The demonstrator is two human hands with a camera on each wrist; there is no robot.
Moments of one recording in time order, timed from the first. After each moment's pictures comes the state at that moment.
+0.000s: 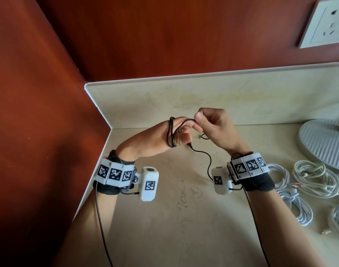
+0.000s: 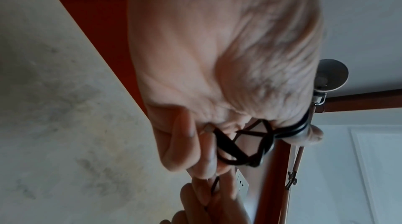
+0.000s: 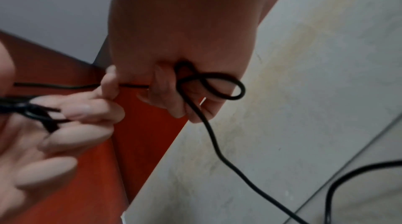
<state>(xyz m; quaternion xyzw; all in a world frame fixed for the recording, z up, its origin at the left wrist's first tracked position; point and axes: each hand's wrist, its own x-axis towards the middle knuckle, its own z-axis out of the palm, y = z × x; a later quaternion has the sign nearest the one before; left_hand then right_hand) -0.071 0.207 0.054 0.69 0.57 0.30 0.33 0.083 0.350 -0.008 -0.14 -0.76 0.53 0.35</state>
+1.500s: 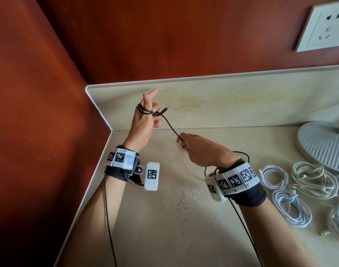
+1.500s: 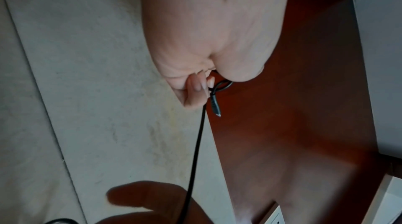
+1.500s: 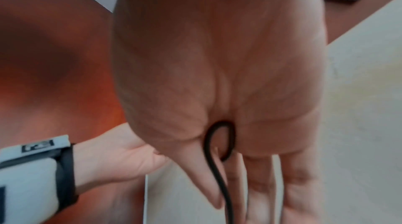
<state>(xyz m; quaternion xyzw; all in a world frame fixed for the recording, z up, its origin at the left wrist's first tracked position) -0.106 0.243 0.020 0.35 0.58 0.67 0.30 0.066 0.321 -0.020 -0.25 -0.92 0.29 -0.03</state>
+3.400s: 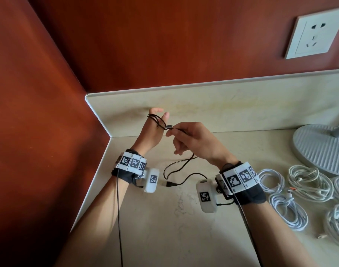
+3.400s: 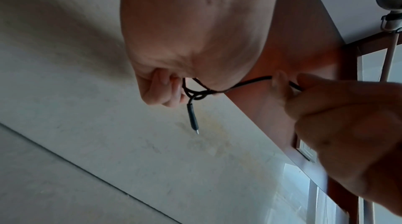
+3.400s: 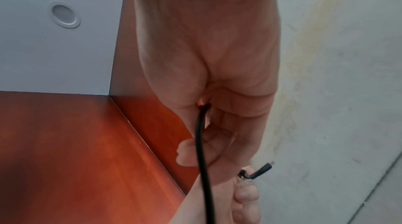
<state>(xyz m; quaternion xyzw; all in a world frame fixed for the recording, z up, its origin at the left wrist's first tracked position) -0.120 0.271 -0.017 0.47 0.76 0.43 0.15 0.073 0.315 0.013 -0.17 -0.75 0.60 0.22</state>
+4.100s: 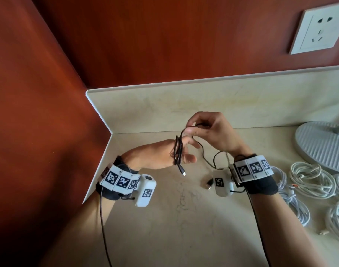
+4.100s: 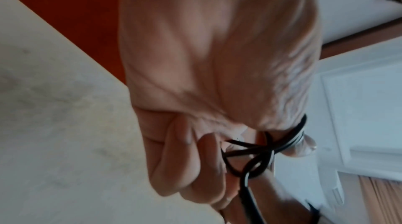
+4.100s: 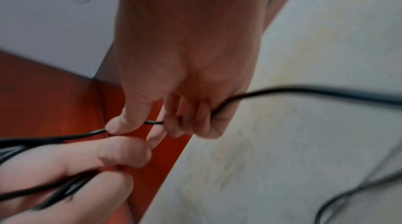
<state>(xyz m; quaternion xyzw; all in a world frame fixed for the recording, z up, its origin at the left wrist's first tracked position) -0.065 0.208 0.030 0.66 0.63 0.14 0.37 0.092 0.351 0.002 -0.14 -0.79 0.51 0.30</state>
